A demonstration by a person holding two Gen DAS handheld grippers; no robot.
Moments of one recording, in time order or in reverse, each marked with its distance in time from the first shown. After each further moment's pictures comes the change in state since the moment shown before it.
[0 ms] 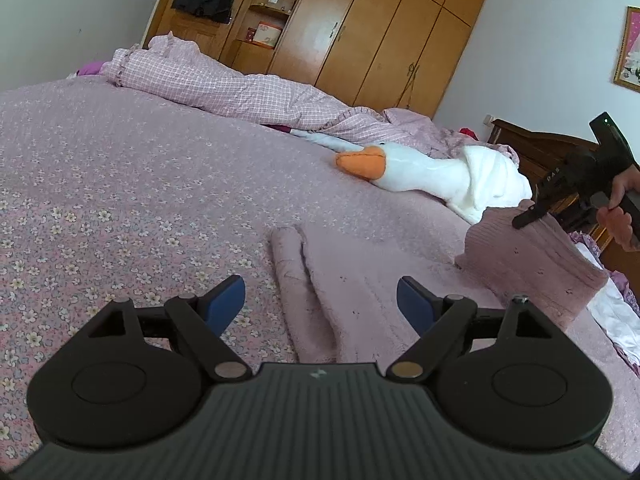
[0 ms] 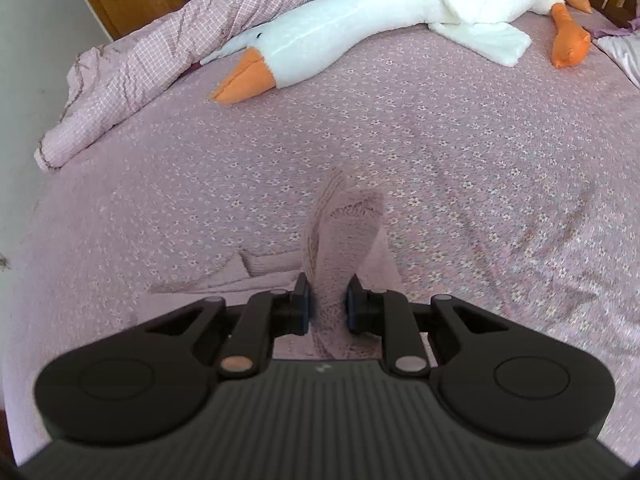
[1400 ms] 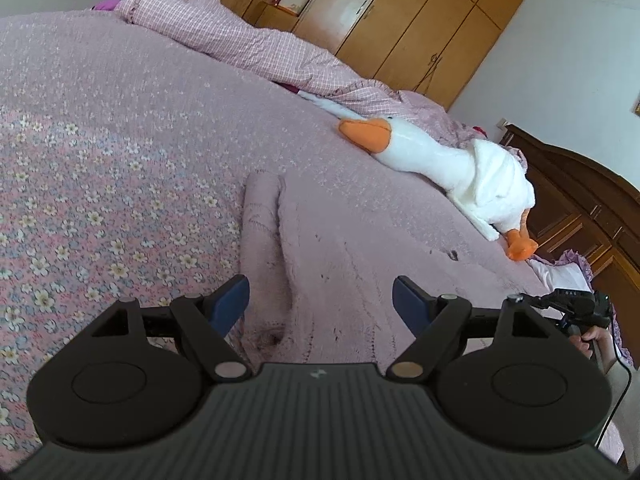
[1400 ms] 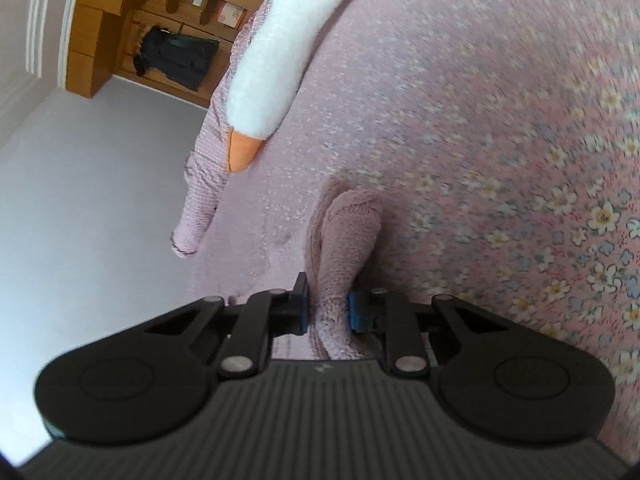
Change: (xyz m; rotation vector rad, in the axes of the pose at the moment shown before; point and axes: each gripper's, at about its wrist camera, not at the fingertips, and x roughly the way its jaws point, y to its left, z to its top) left arm 0.041 -0.016 -0.025 -0.157 0.077 -0.016; right arm 0.093 -0.296 -0.022 0.337 -0.012 0.688
